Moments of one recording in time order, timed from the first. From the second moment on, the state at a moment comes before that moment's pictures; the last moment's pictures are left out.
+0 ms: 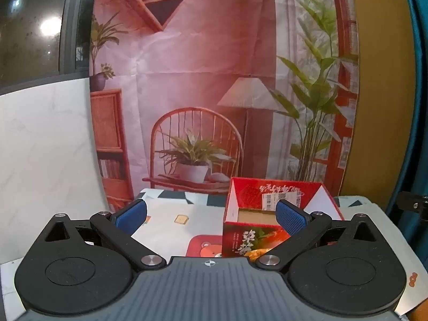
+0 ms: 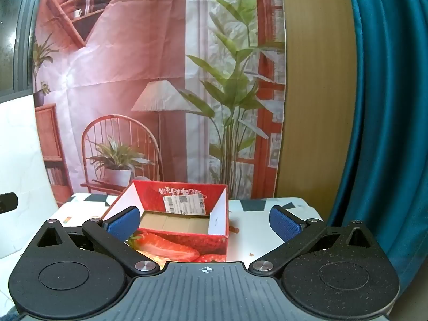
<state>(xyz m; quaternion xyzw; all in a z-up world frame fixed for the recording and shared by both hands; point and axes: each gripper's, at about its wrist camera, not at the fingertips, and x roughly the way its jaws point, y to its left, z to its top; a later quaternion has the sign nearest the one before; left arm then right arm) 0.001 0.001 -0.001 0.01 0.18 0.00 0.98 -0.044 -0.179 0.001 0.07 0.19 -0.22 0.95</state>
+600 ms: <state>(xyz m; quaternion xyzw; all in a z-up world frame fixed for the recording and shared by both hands) 0.000 0.000 -0.002 0.02 0.19 0.00 0.98 -0.045 -0.180 0.001 0.07 0.20 -0.22 0.95</state>
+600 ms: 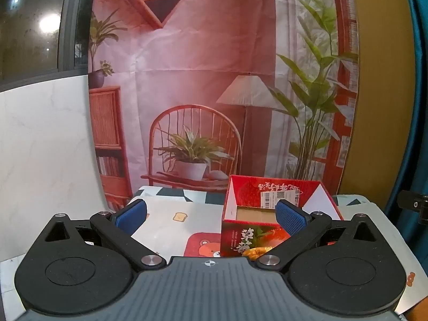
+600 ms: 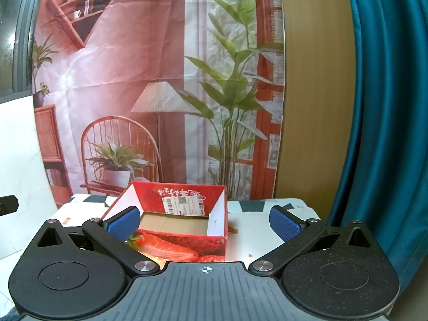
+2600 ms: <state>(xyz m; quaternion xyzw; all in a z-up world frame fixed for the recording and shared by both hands) 0.001 -0.001 0.000 0.01 0.19 -0.01 0.98 -0.044 -0.182 0.002 0.07 0.20 -0.22 0.95</state>
